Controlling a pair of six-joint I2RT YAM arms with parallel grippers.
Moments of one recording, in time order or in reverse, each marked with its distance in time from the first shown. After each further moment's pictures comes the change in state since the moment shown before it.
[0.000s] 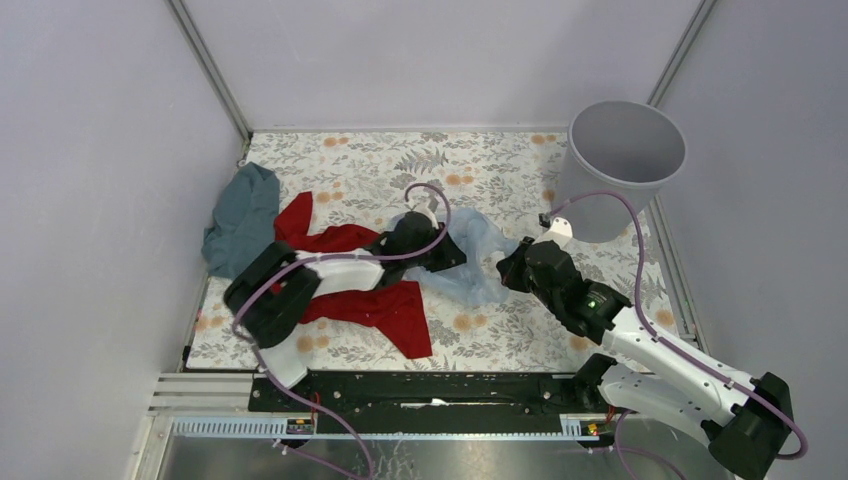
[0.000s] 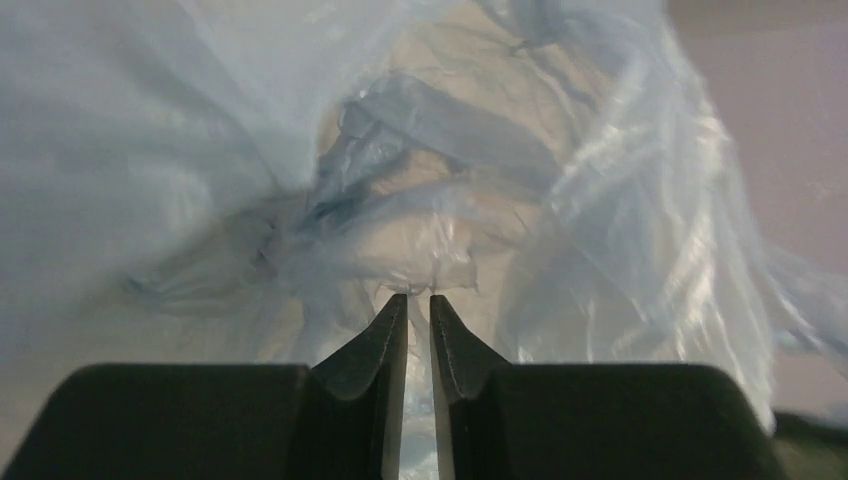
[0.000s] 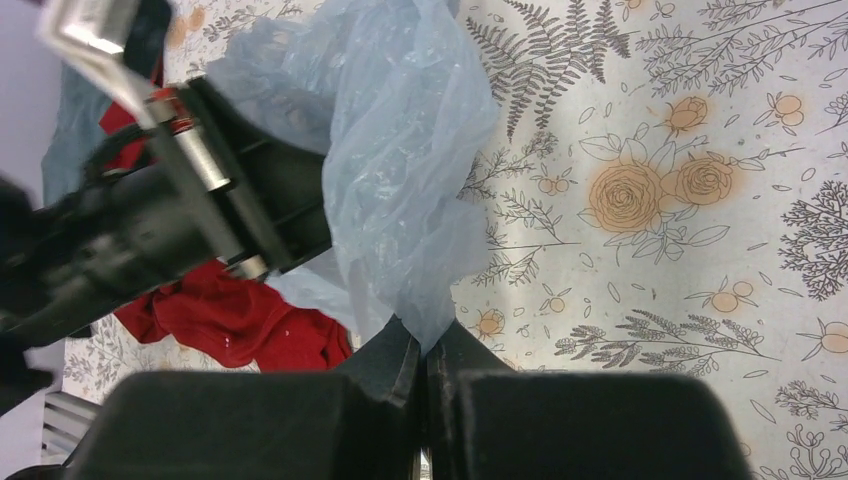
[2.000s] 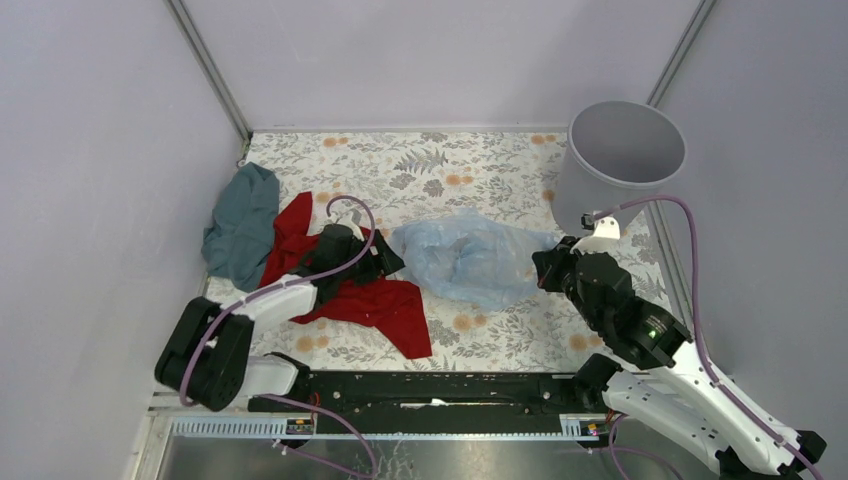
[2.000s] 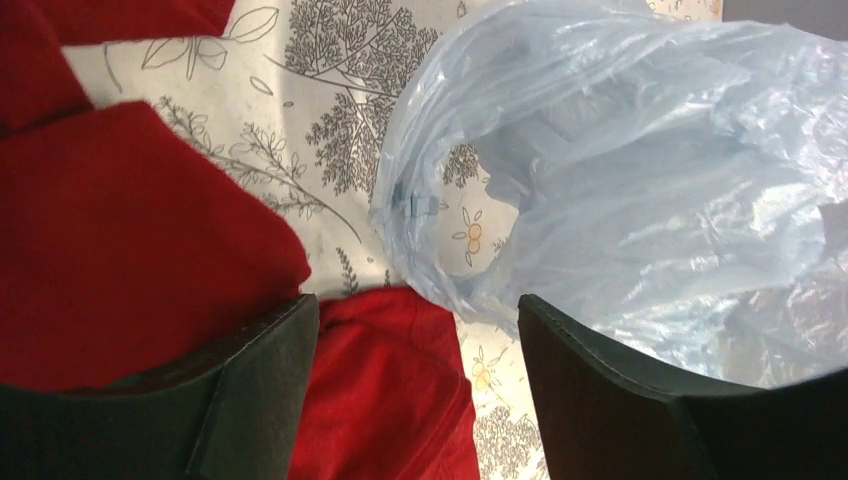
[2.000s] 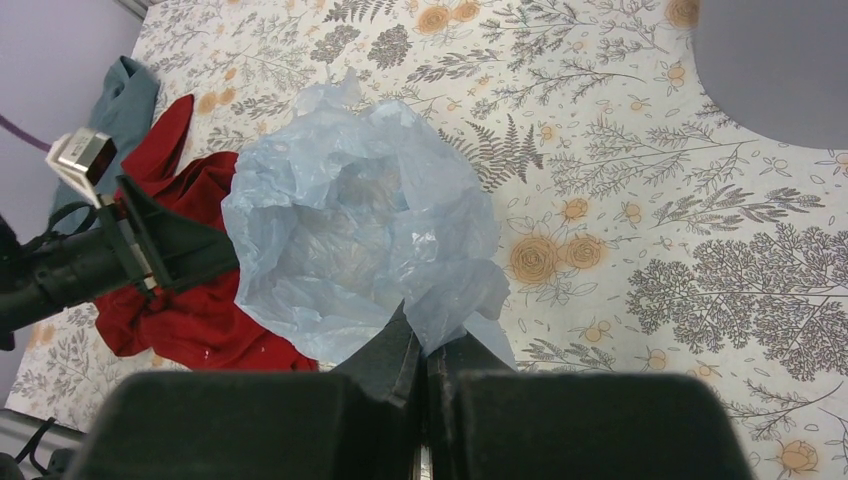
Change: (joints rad) left arm 0.352 -0.399 -0.357 -0.157 0.082 0.171; right arm 0.000 -0.272 0.125 -0.228 0.111 -0.225
